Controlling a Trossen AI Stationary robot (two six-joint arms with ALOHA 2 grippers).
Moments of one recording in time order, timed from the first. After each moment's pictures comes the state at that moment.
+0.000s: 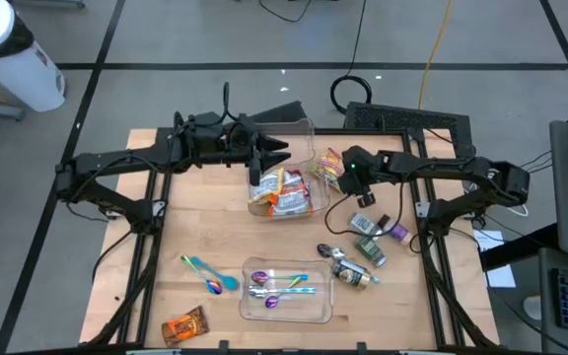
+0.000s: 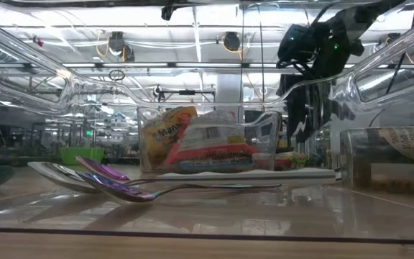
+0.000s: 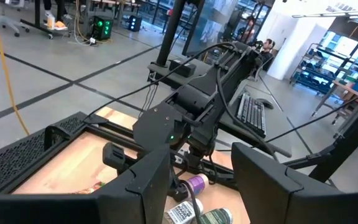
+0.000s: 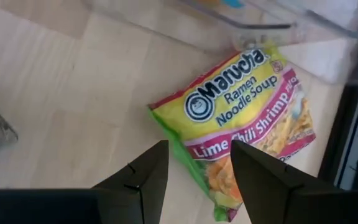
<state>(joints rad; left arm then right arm) 0.22 1.34 1.25 0.01 0.13 -0.32 -0.40 1.34 0.78 -0.48 0.08 -0.82</state>
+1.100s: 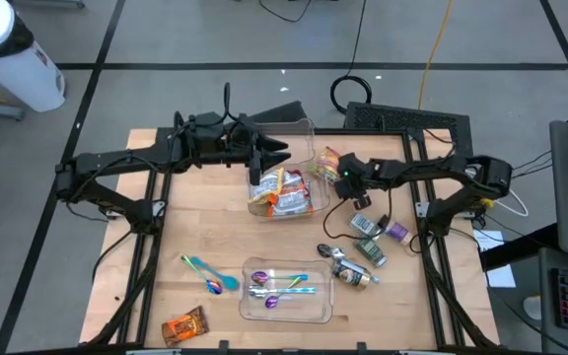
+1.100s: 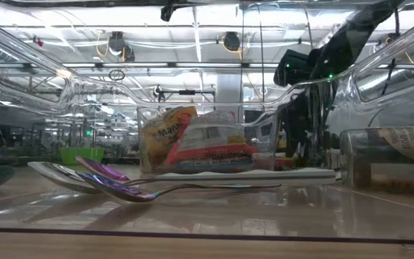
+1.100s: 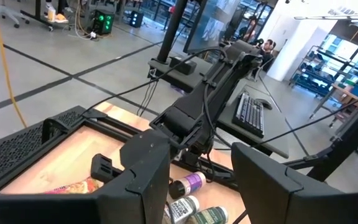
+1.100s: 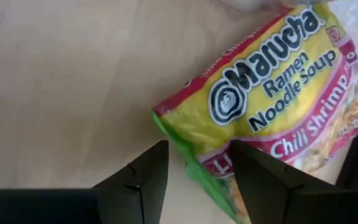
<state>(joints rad) 0.22 1.34 1.25 0.00 0.13 -0.36 -0.40 1.51 0.68 -0.24 0.19 -0.84</state>
